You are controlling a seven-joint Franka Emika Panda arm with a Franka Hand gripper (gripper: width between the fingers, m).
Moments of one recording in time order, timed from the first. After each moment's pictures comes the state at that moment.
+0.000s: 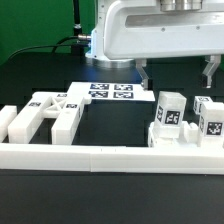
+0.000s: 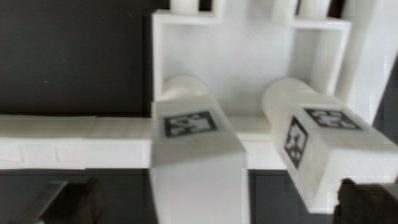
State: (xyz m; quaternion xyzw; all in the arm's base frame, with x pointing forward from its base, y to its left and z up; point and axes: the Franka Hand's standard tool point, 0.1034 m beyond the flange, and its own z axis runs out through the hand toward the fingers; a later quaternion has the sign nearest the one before) arm 0.635 0.058 0.107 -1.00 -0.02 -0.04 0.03
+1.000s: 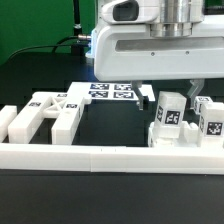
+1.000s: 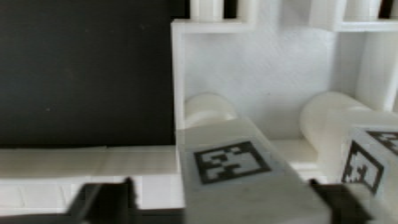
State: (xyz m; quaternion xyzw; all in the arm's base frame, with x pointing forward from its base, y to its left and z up) arm 0.638 0.044 0.080 -1.00 0.03 -0.03 0.03
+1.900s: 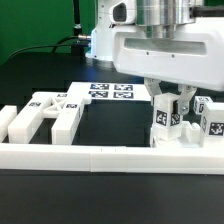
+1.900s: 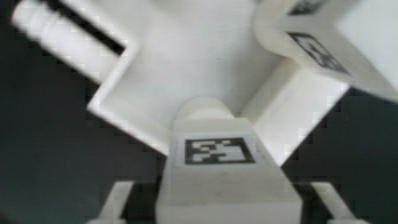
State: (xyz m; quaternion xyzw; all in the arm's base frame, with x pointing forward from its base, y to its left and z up) arm 0.642 0.048 0.079 -0.86 0.50 -0.01 0.07
